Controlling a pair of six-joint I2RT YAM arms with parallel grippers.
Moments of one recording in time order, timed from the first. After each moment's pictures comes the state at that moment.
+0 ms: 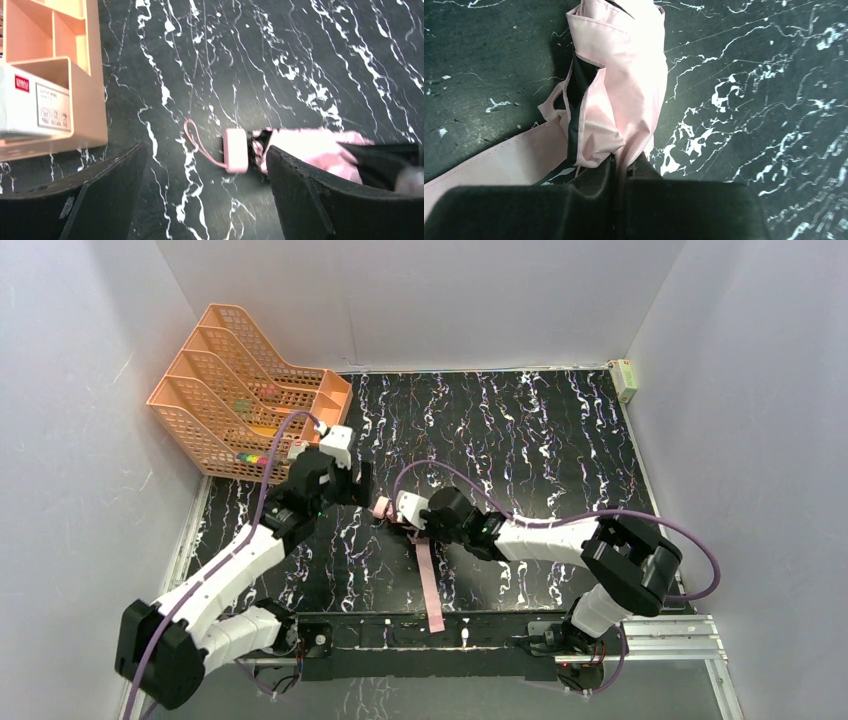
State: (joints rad) left arm -0.53 1.00 0.69 -0.17 -0.12 -0.12; right arm 0.99 1.55 0.75 0.08 0.08 -0.44
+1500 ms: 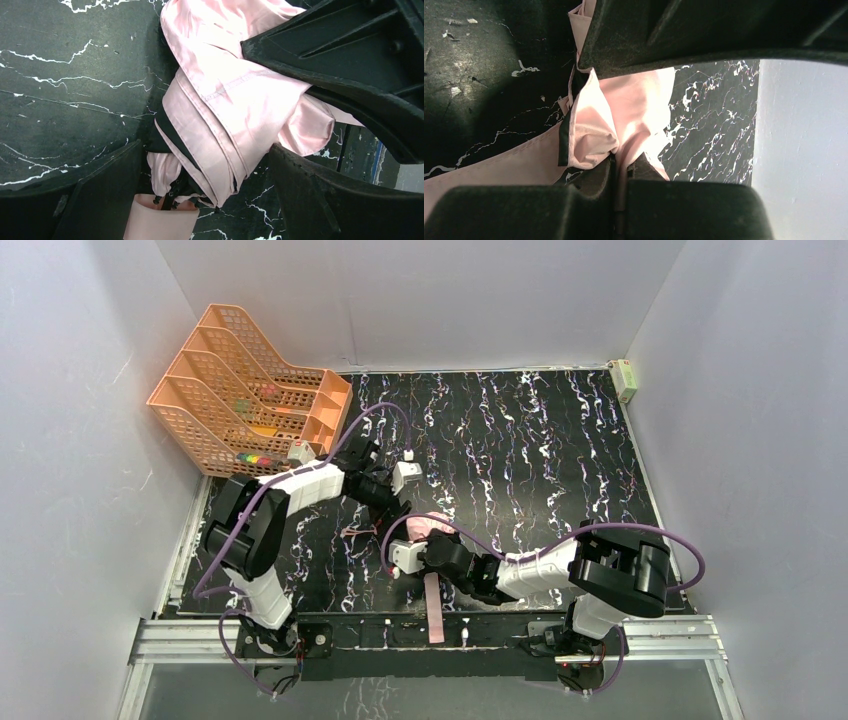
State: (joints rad) left arm -0.48 1.74 1.01 -0.48 0.80 0.55; right arm 1.26 1.57 0.52 0.44 0.48 -0.74
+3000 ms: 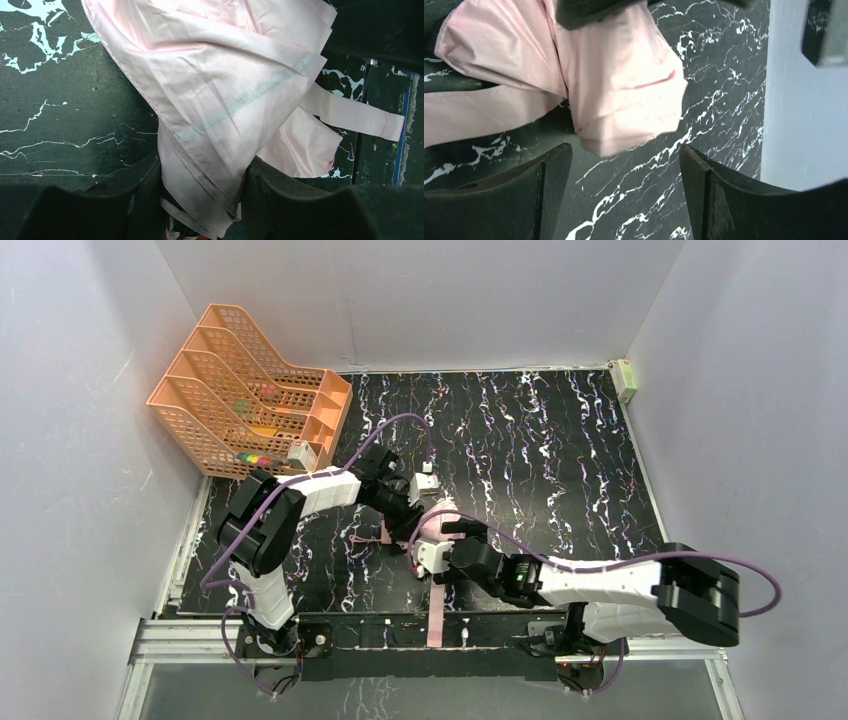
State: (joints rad) left arm -0.58 1.81 1.01 -0.38 0.78 0.58; right arm 1.27 1.23 0.46 0.11 0.49 -0.66
